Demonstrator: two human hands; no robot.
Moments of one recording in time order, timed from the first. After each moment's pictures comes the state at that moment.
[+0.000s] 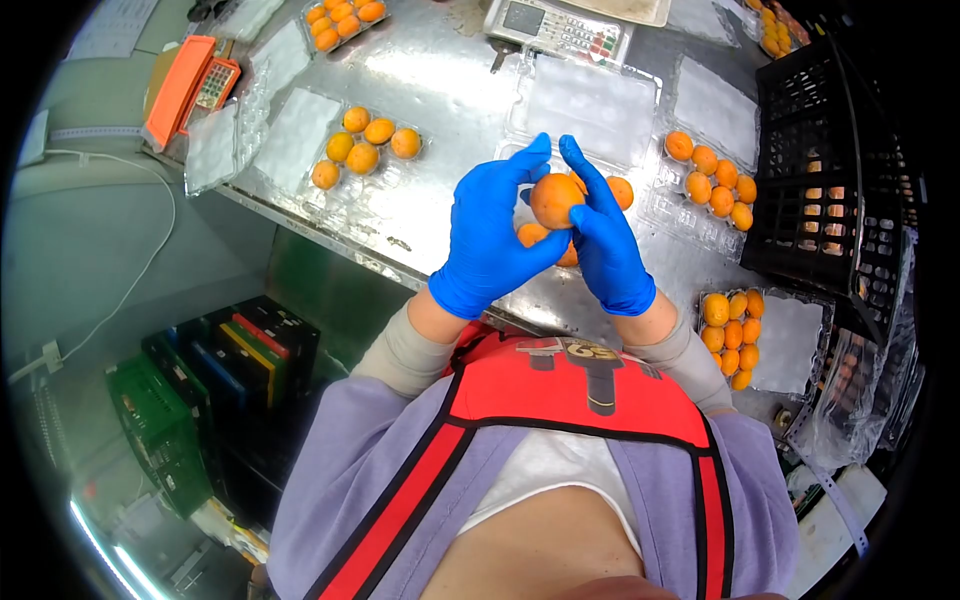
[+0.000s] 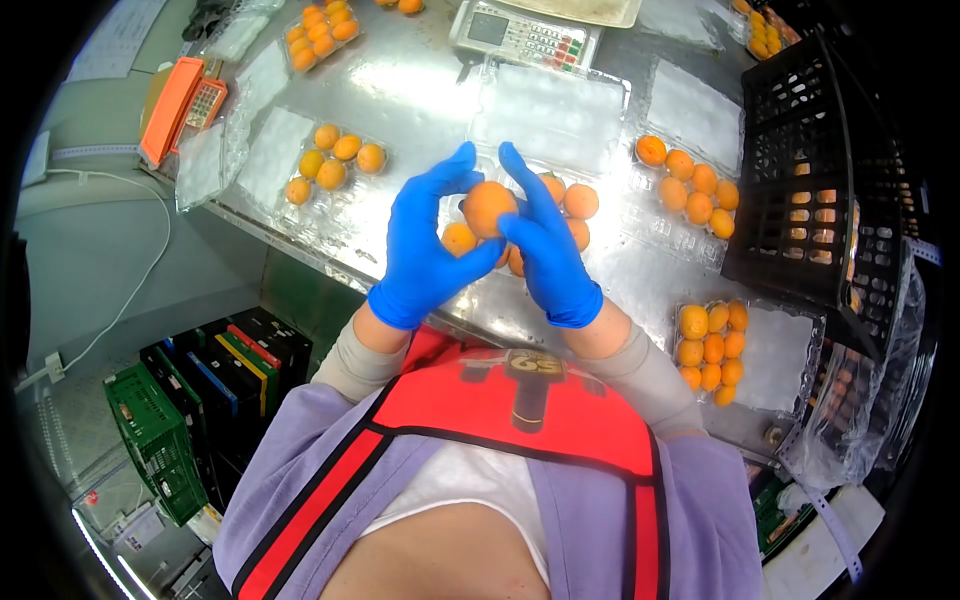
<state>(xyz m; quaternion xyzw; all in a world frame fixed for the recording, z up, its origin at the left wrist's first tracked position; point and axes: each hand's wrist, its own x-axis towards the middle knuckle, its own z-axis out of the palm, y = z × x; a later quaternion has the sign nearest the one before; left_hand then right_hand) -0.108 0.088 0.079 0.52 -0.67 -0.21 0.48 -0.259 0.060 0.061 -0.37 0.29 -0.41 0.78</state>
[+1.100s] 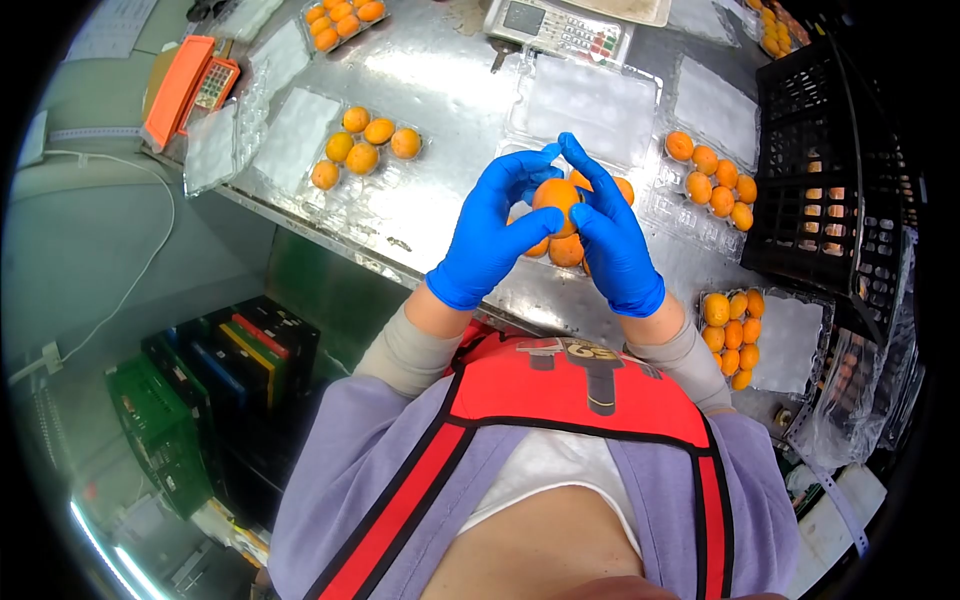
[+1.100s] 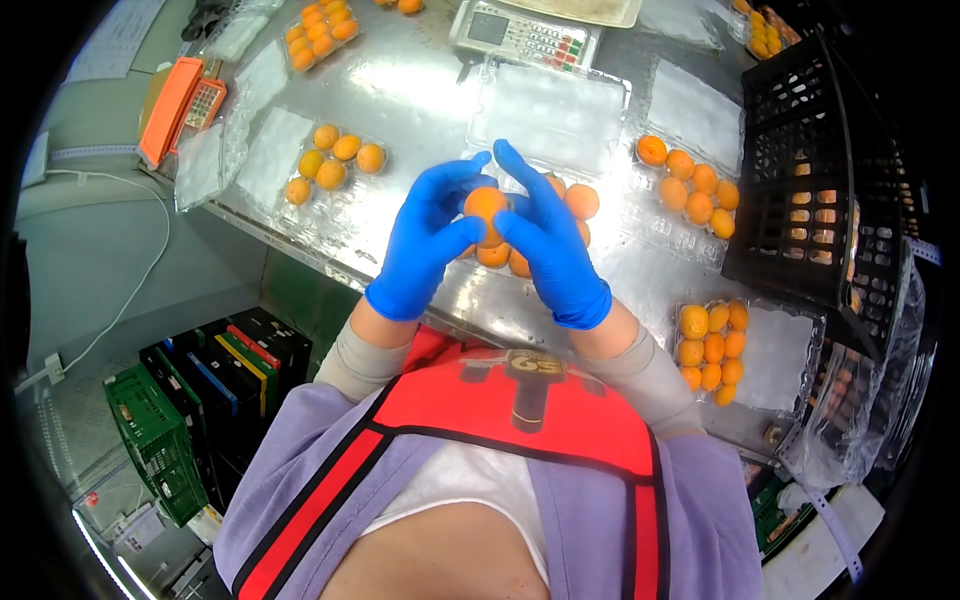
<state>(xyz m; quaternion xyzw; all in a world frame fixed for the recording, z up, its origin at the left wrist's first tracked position) -0.105 0.088 0.074 0.41 -0.42 -0.58 0.57 -0.266 0.055 0.071 -0.43 0.32 -0.39 0.75</state>
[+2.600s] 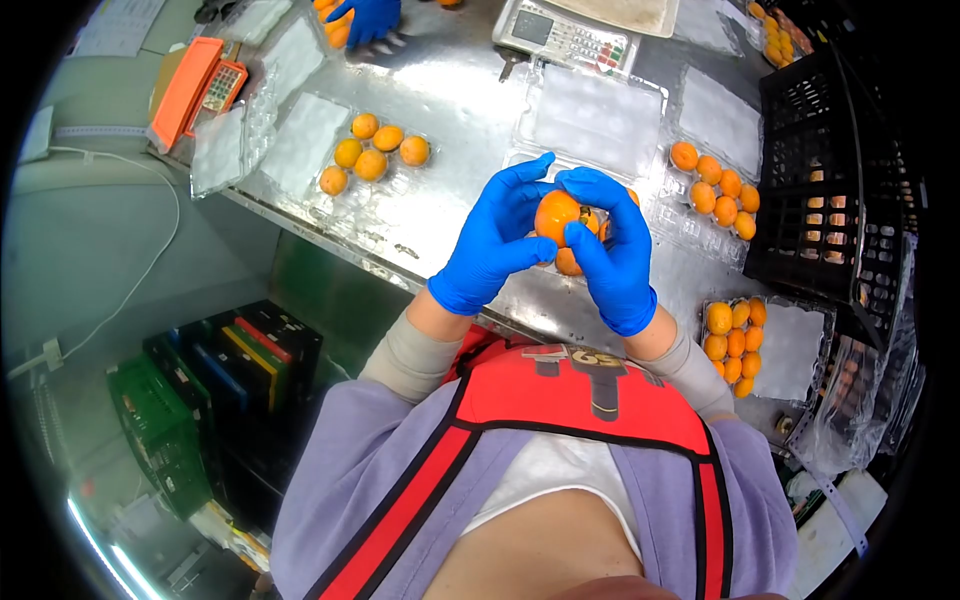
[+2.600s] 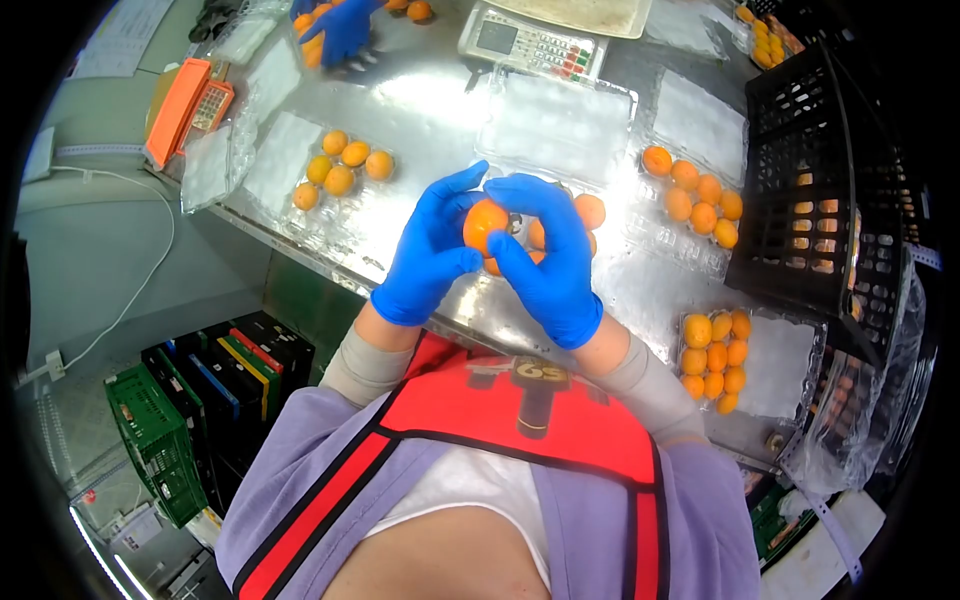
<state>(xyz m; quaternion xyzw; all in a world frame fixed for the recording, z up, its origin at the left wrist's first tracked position) -0.097 0.093 0.067 0.33 -0.36 -0.65 0.57 -0.255 0.061 0.069 -0.63 0.31 -0.50 0.50</state>
